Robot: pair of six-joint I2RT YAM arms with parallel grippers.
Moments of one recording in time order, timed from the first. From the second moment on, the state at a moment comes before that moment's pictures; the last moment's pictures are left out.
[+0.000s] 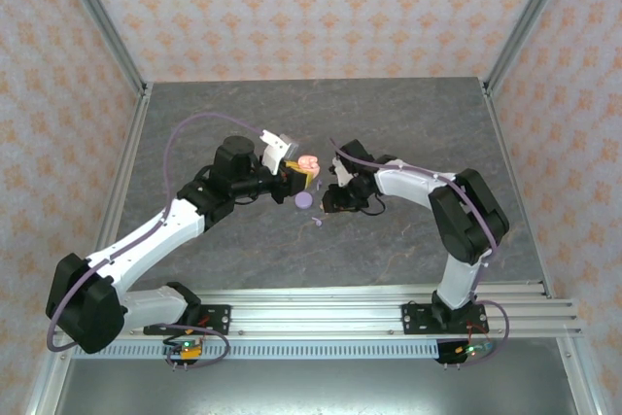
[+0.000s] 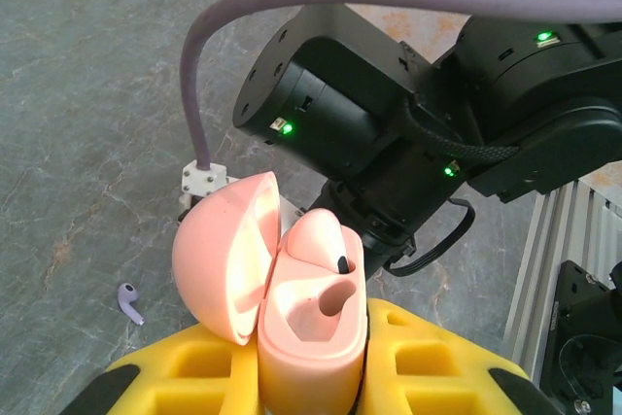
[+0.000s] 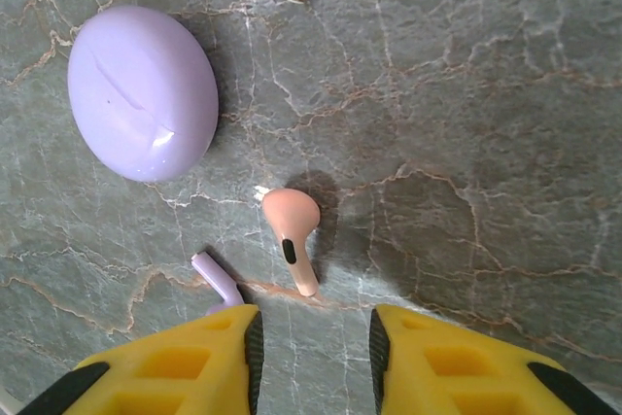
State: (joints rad) left arm -0.53 1.20 0.86 -0.10 0.47 -0.17; right arm 0.58 1.80 1.10 -0.54 -0.39 0.39
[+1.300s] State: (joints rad) left arm -0.53 1.19 0.86 -0.10 0.47 -0.17; right arm 0.59 1.86 1.17 -0.57 -0.14 0.39
